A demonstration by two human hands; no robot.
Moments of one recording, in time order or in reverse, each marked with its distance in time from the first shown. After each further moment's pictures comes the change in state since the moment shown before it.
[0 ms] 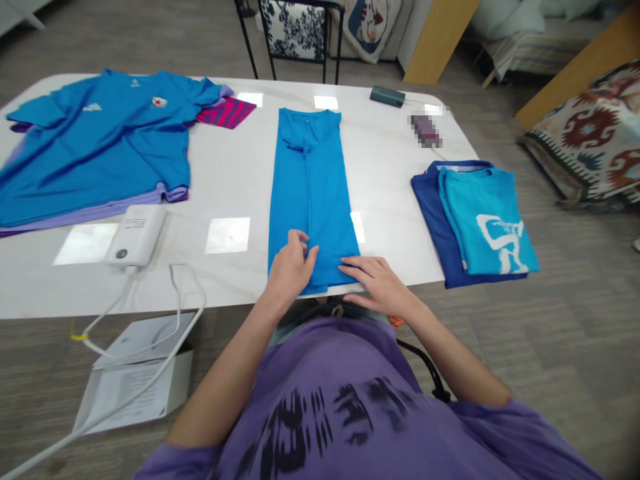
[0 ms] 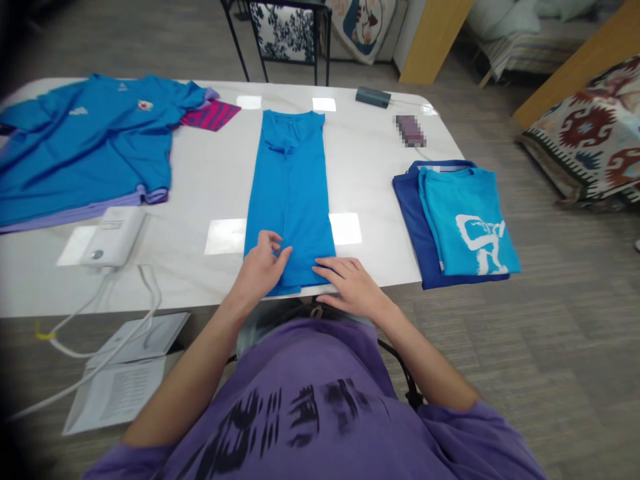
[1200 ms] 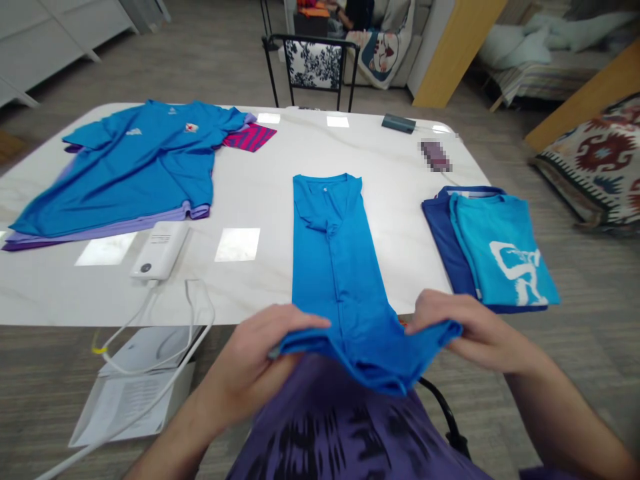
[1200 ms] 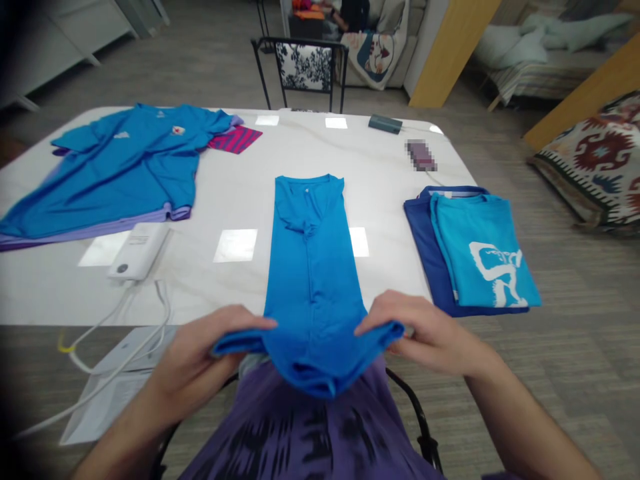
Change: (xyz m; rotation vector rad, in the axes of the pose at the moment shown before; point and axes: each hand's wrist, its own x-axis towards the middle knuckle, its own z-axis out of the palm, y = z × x) left_hand -0.094 0.021 -0.122 -0.246 -0.092 0.552; right_hand -0.014 -0.025 -0.153 0.677 -0.115 -0.069
